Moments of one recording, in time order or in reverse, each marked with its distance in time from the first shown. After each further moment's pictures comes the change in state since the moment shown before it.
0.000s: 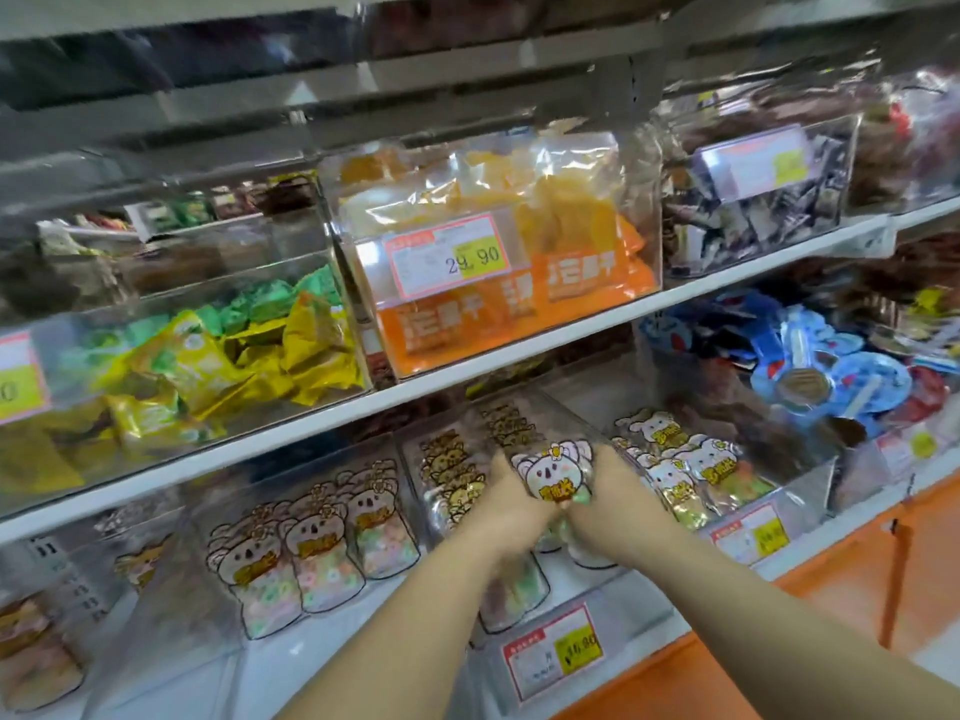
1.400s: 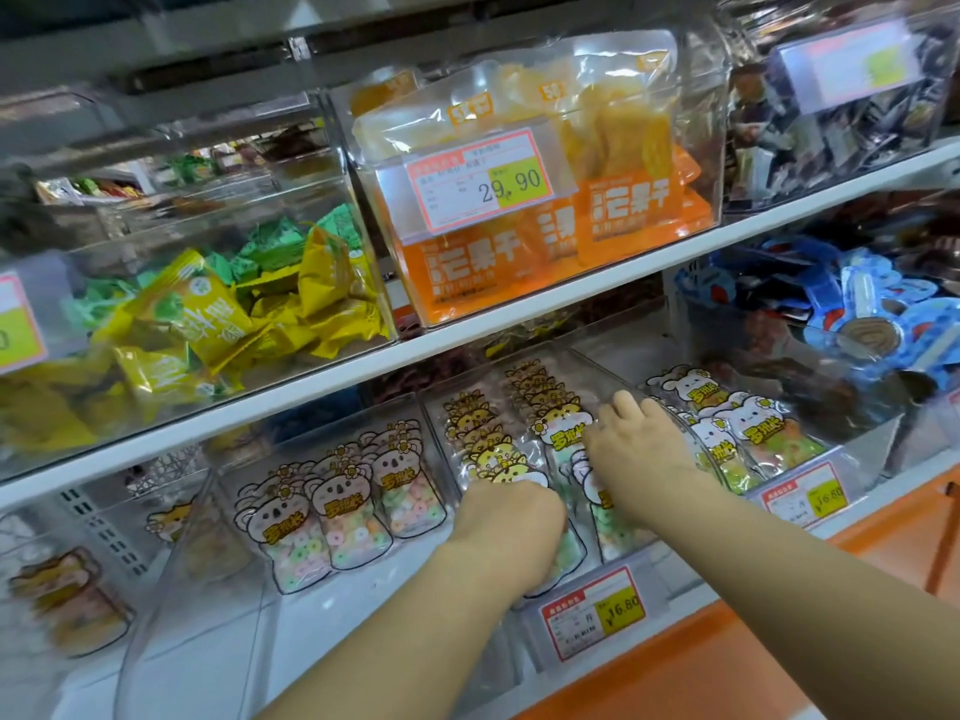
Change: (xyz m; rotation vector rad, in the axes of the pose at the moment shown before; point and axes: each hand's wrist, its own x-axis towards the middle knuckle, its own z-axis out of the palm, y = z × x) left_hand -0.038 -0.023 -0.020 1.273 -0.093 0.340; right_hand 0.018 -0.008 0.015 -1.261 0.065 -0.404
